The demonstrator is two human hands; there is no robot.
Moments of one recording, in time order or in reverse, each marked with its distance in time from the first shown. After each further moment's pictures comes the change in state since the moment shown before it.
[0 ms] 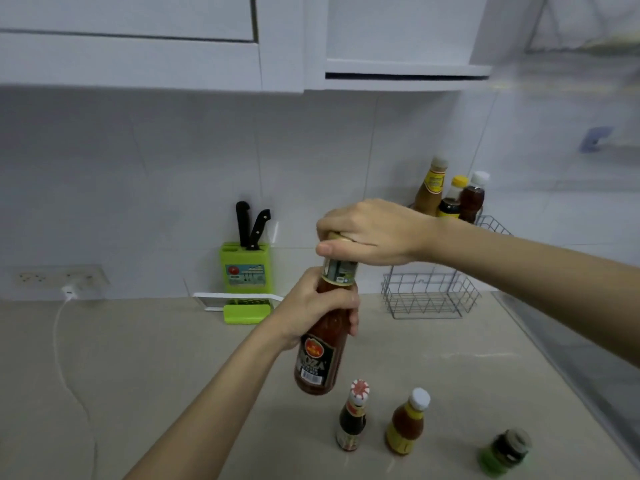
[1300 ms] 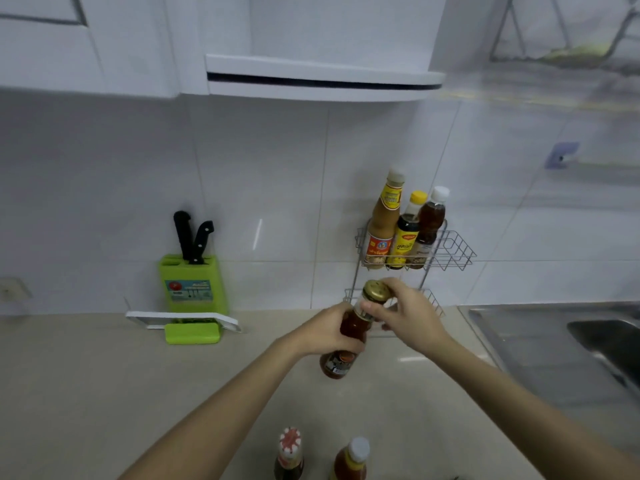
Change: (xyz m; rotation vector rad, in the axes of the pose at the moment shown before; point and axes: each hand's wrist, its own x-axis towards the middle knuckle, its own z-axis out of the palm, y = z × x) left_hand 0.135 -0.108 0.050 0.628 -0.110 -0.244; right_hand -0.139 0.098 0.133 0.625 0.306 0.906
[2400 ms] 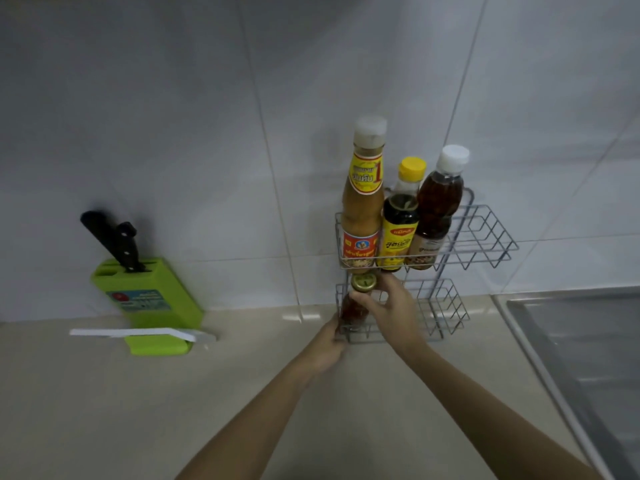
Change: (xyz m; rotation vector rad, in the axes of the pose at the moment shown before) left_hand 0.133 -0.059 0.064 -0.276 0.099 -0.364; right_hand 0.119 0.161 0.071 0.355 0.171 0.022
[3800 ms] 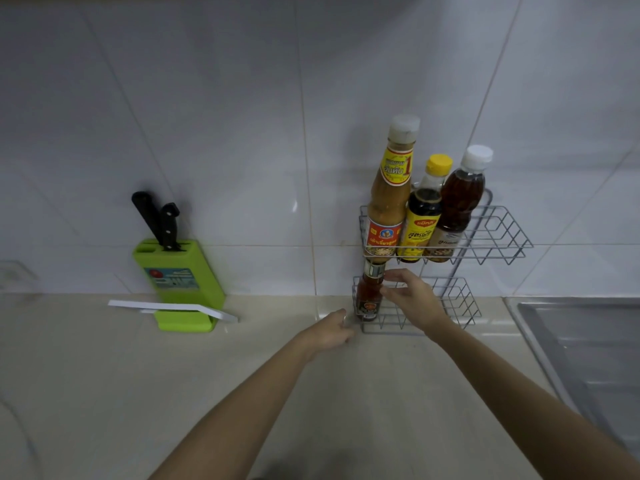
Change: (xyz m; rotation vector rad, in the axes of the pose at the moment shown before) left_hand -0.004 -0.021 -0.024 0.202 -0.050 -0.243; right_hand 0.008 0.001 -0.016 -0.025 -0.286 0.264
